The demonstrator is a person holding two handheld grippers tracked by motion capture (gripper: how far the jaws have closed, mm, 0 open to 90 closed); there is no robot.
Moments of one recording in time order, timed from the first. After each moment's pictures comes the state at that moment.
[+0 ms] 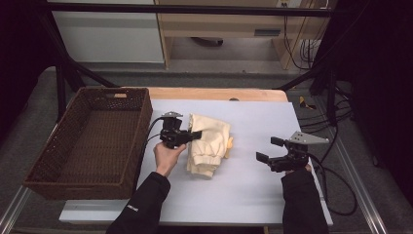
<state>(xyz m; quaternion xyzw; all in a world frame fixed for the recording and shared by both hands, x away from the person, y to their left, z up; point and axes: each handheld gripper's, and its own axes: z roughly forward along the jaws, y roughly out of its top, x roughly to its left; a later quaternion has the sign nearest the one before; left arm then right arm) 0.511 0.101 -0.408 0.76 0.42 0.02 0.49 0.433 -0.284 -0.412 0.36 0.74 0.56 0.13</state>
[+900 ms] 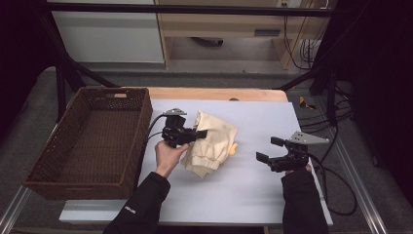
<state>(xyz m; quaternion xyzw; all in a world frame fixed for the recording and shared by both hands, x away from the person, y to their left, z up) 0.498 0.093 -0.381 0.77 0.38 0.01 0.51 0.433 -0.284 -0.412 0.36 0.73 0.56 0.13</state>
